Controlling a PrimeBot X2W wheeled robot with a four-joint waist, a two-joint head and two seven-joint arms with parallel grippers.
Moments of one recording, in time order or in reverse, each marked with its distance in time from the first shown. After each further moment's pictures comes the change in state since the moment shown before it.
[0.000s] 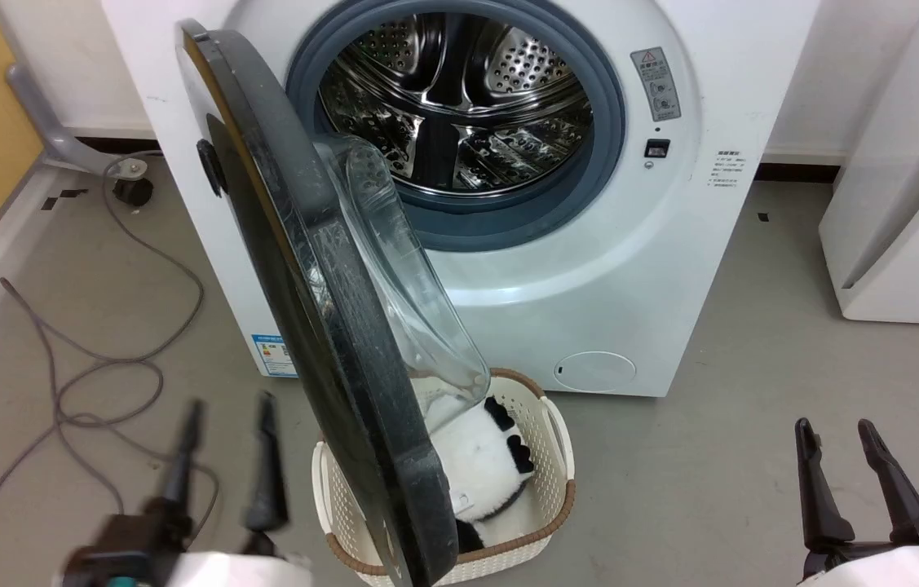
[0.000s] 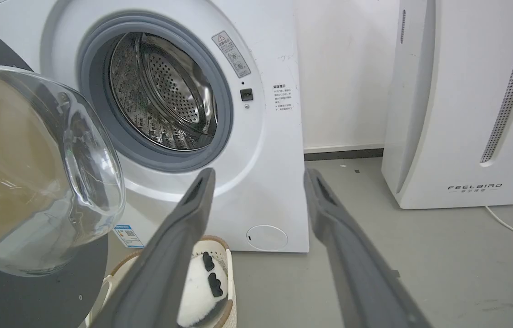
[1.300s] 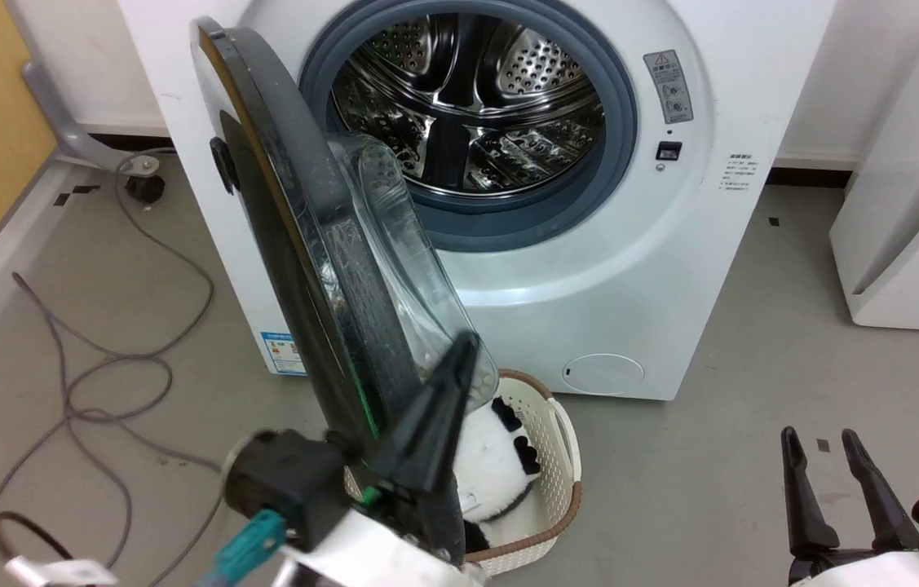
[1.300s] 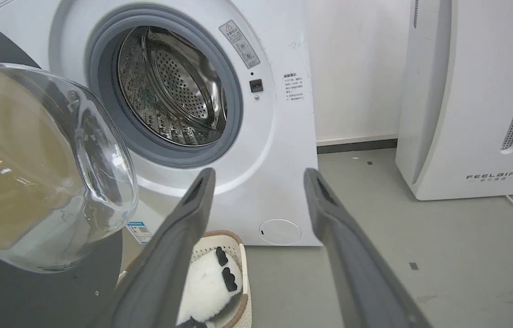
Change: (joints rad) left arm -0.137 0.027 -0.370 -0.343 -0.108 -0.018 0.328; right arm 0.000 0.019 0.013 0.035 0.019 0.000 -0.017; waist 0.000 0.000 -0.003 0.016
